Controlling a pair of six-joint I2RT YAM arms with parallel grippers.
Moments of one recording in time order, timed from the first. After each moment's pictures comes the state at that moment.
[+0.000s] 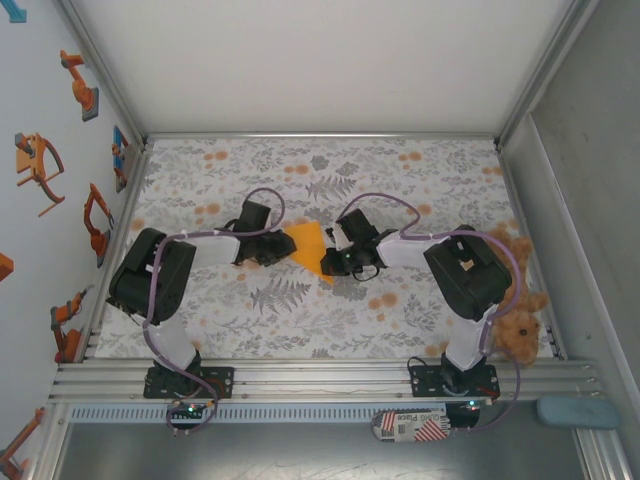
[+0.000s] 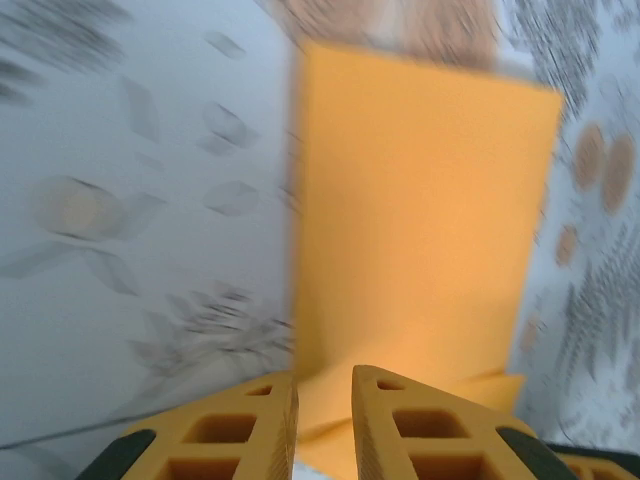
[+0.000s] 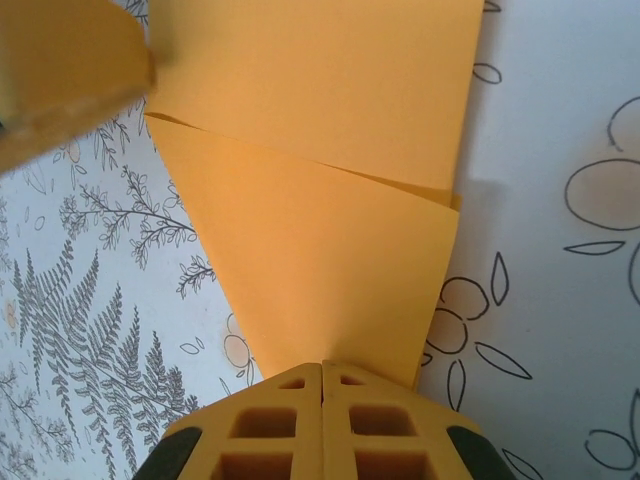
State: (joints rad) left arm -0.49 1.77 0.86 -0.07 0.31 -0.81; right arm 0.66 1.86 0.97 -0.16 -0.45 0.49
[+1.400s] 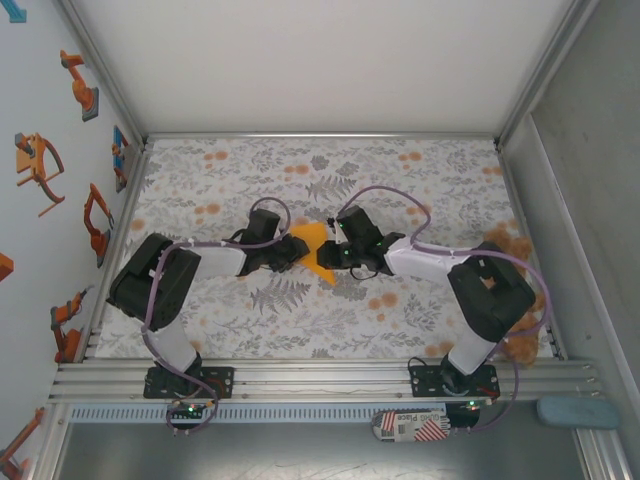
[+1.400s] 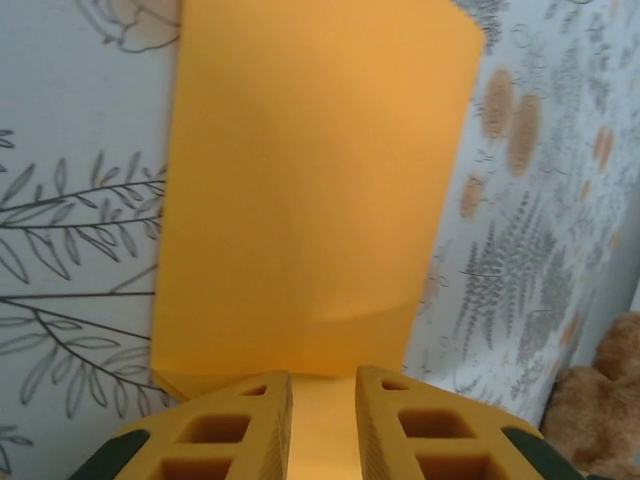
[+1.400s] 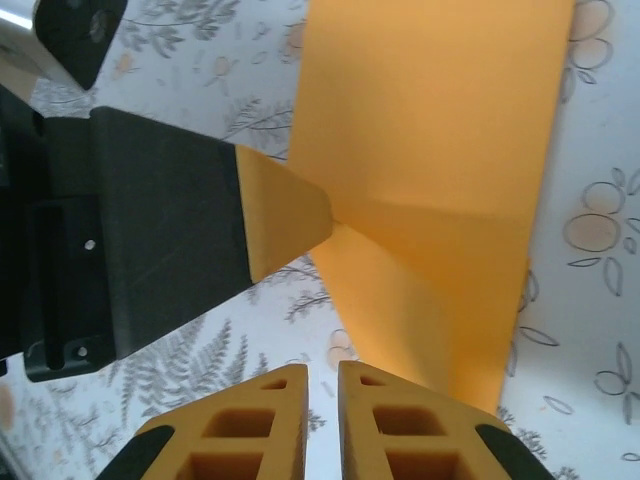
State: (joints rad) left arm -0.60 1.77 0.78 0.14 0.37 -1.07; right arm 0.72 1.69 0.93 -0.10 -0.30 0.61
